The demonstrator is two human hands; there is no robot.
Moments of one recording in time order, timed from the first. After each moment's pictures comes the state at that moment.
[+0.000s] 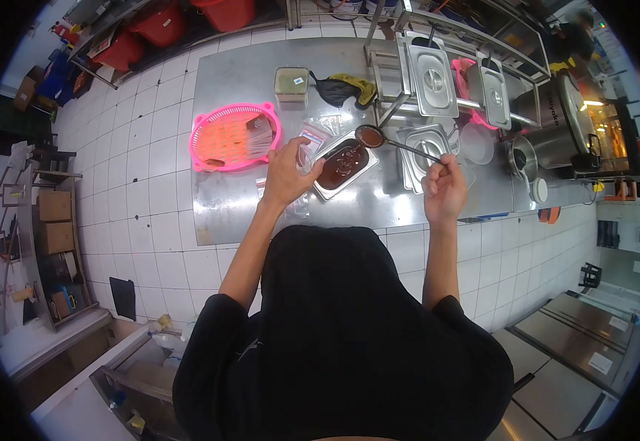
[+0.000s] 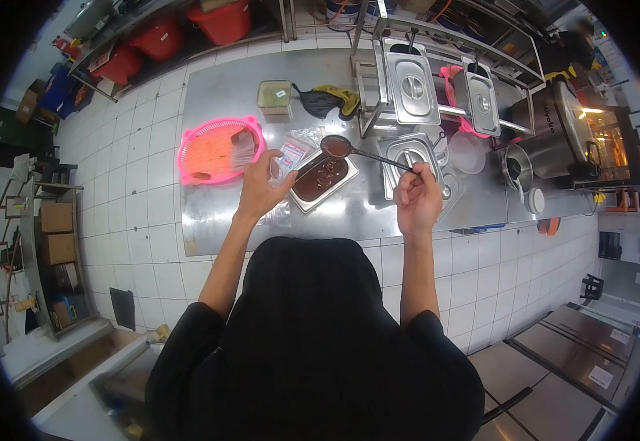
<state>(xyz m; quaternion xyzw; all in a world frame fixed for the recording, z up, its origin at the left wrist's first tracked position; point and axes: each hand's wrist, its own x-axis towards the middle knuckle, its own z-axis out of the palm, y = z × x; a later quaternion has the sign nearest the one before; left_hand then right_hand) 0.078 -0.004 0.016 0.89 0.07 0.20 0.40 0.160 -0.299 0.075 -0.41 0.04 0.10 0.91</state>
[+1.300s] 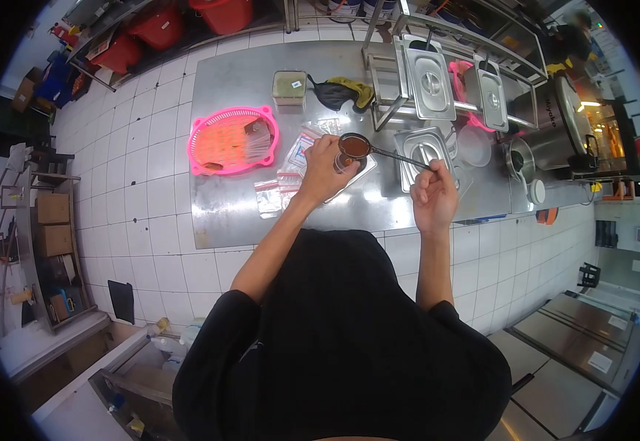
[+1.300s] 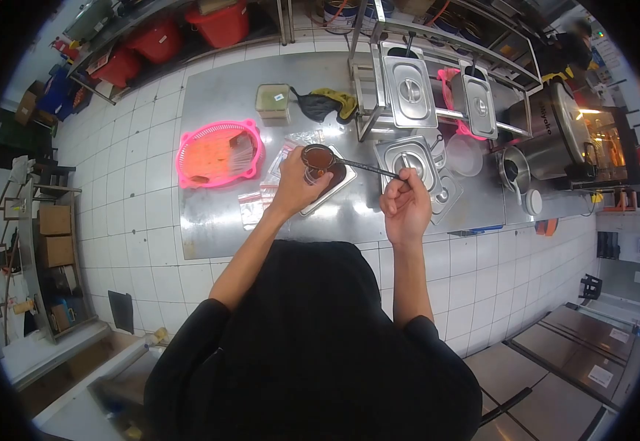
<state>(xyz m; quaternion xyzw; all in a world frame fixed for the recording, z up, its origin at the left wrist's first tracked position) 0.120 -0.057 0.001 0.86 -0.02 0.20 0.47 0.146 -0.285 0.084 -0.38 0.03 0.15 0.91</state>
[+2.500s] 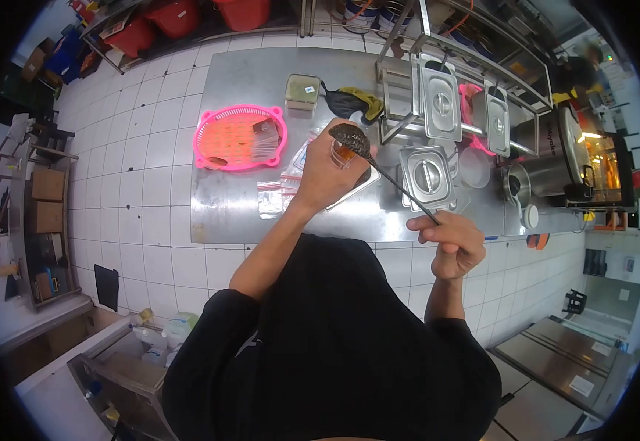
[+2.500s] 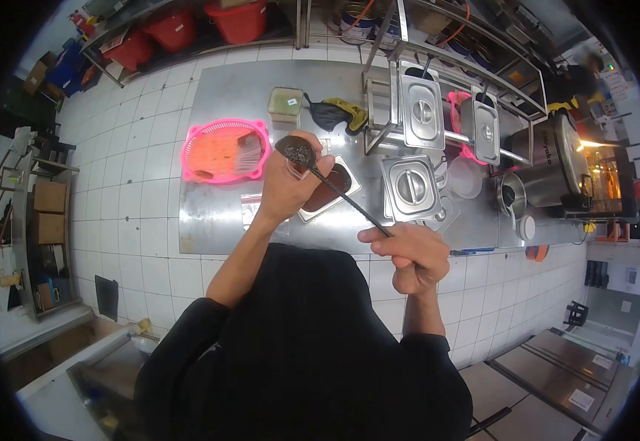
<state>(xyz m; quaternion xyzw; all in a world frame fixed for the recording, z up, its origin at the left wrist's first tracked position) 0.103 -0.050 0.117 0.63 0.02 0.21 0.75 0.112 -0.270 0.178 -0.66 -0.47 -0.10 0.58</state>
